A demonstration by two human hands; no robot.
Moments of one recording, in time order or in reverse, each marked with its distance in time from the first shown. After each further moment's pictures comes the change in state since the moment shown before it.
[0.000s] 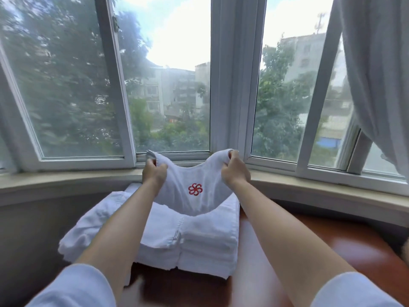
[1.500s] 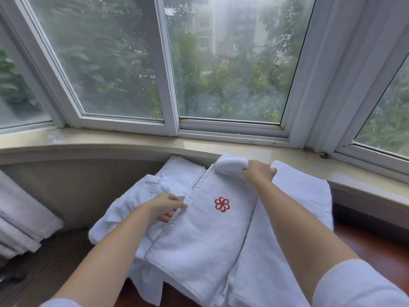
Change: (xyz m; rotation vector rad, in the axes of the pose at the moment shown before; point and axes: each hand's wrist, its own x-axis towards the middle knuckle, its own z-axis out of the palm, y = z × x) left_hand 0.146 -0.171 -0.030 0.216 -0.590 -0.629; right_hand 0.167 -0.004 0.272 -0.514 -0.472 -0.001
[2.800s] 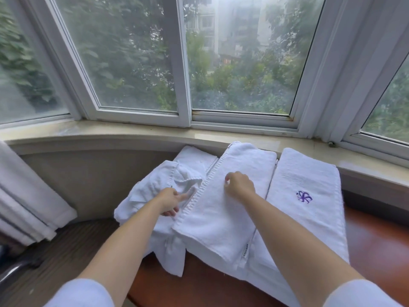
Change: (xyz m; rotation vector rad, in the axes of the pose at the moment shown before) left_hand -0.029 -0.054 -0.019 0.281 0.148 0.004; right_hand -0.111 -0.055 0.047 0.138 -0.130 -0.256
